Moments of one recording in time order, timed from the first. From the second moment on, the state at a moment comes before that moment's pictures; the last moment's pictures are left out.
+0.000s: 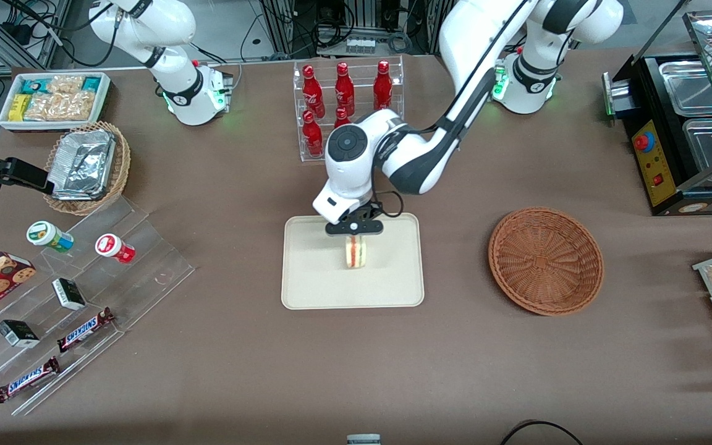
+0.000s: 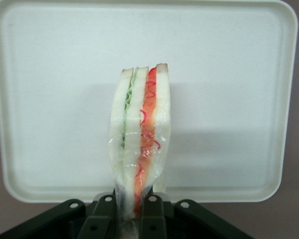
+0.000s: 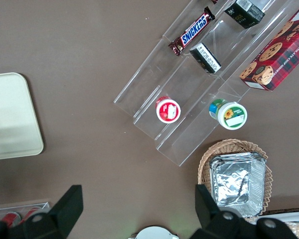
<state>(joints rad) -0.76 0.68 -0.11 -1.49 0.08 2.22 -0.92</state>
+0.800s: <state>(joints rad) -0.77 0.75 -0.11 -1.47 0.12 2.24 -0.92</state>
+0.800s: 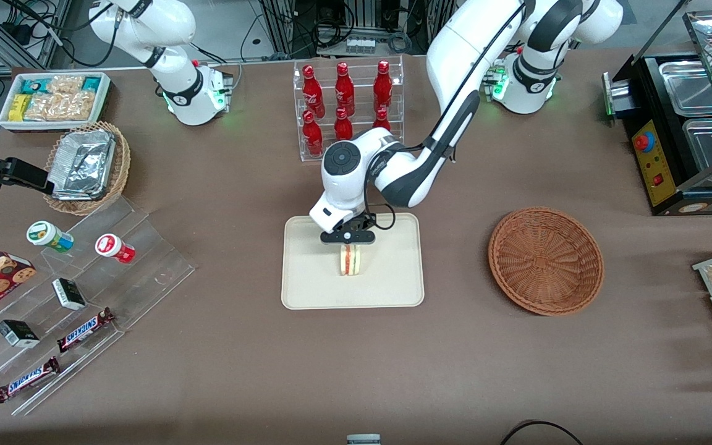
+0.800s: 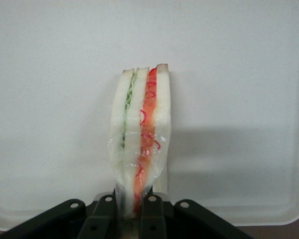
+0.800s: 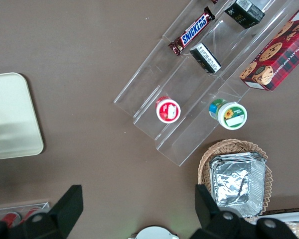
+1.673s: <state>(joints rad) -0.70 0.55 -0.07 -1.37 0.12 1.89 -0.94</state>
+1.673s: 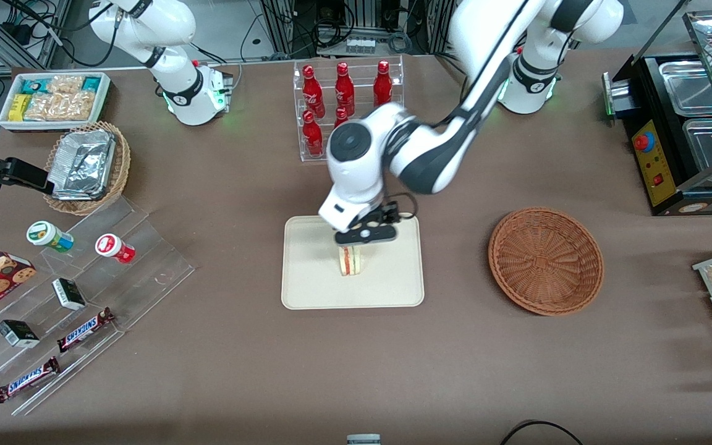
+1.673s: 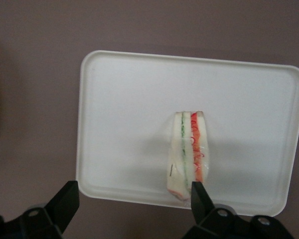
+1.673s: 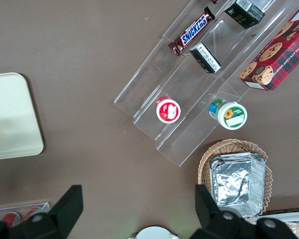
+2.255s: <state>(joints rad) -0.50 0.24 -0.07 -1.42 0.12 1.52 -0.80</state>
